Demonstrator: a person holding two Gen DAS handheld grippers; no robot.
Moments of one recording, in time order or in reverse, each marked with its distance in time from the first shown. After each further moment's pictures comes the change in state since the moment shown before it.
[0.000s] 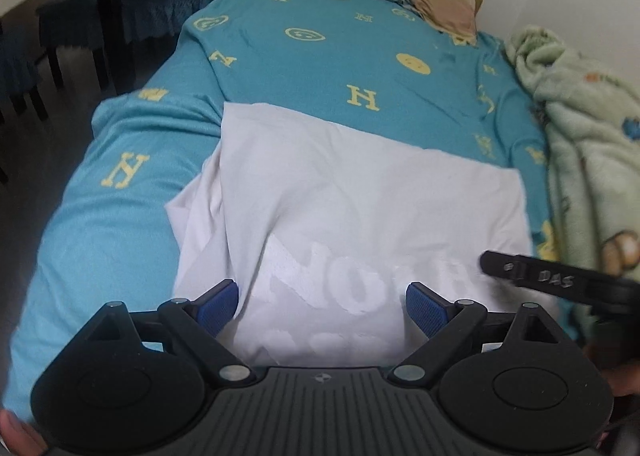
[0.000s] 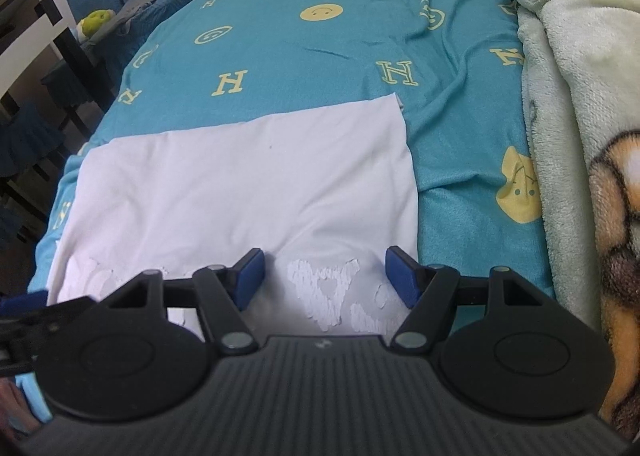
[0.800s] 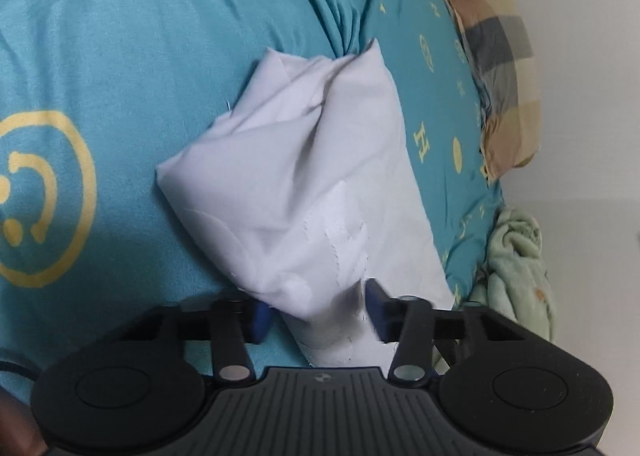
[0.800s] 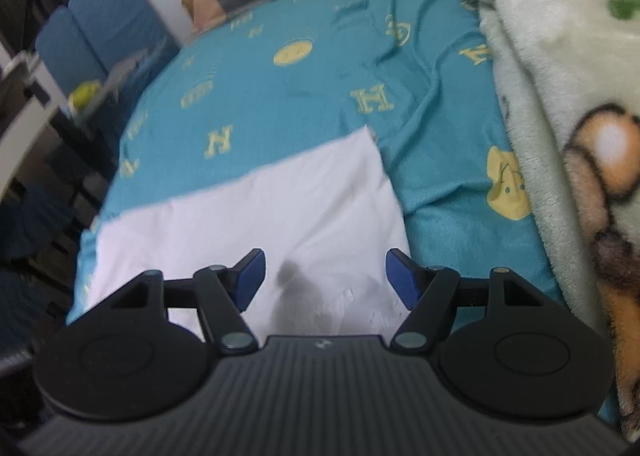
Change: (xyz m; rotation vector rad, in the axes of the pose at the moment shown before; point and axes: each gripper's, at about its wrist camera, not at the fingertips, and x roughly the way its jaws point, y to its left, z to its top) left arm 0.038 0.085 -0.045 -0.818 0.040 -0.361; right arm -0.019 -0.021 0.006 0.223 -0.125 0.068
